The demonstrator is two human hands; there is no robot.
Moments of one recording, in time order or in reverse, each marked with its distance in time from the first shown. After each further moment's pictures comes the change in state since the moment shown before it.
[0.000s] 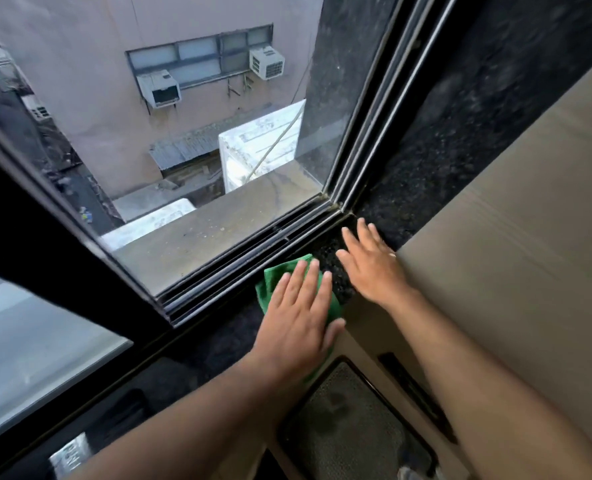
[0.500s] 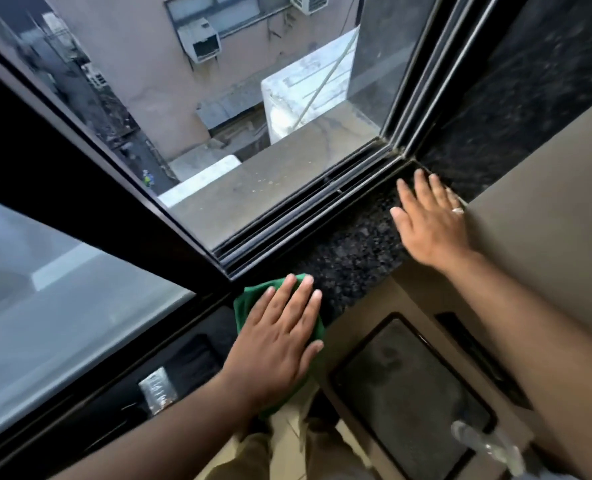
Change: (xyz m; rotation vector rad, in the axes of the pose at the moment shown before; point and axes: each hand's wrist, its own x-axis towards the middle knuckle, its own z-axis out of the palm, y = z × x) left_hand -0.117 -0.052 0.005 0.121 -0.166 0.019; right_hand -0.002 0.000 0.025 -0.070 0.081 -0.007
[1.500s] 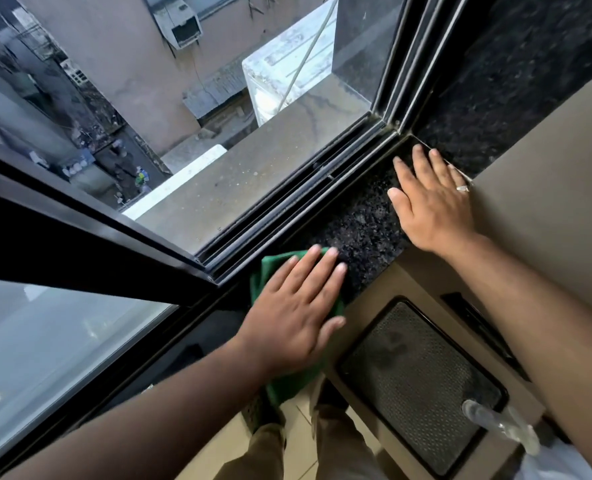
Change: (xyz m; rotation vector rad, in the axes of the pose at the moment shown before) left_hand 0.046 -0.009 -0.017 0.020 -0.023 0.163; right_hand 0.002 -0.004 0.000 0.033 0.041 0.021
